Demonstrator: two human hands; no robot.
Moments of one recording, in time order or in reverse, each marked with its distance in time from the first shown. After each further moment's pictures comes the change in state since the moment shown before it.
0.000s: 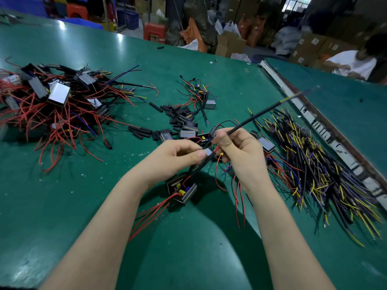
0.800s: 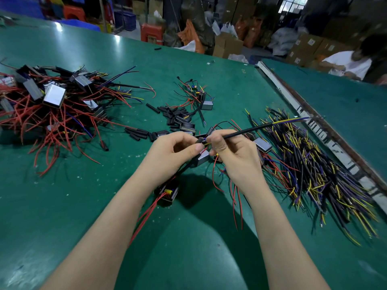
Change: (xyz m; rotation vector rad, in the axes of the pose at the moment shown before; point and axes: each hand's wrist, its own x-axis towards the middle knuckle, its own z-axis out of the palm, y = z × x) left_hand 0.007 0.001 0.006 0.013 0.236 0.088; right_hand -0.002 -0.006 0.002 -0.163 -0.051 -0.101
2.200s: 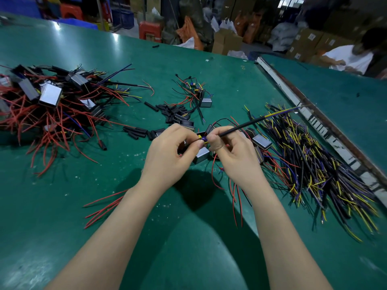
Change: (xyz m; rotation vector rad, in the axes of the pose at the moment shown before) left_hand -0.008 -0.001 0.012 0.463 0.249 0.389; right_hand 0.000 0.007 -0.005 -0.301 0.003 -0.072
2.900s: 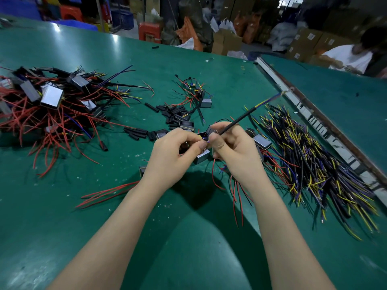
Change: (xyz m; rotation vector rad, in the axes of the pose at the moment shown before) left_hand 0.001 0.001 0.002 -0.087 -0.060 -0.100; right_hand 0.001 0.001 -0.002 0.406 -0.044 0.097
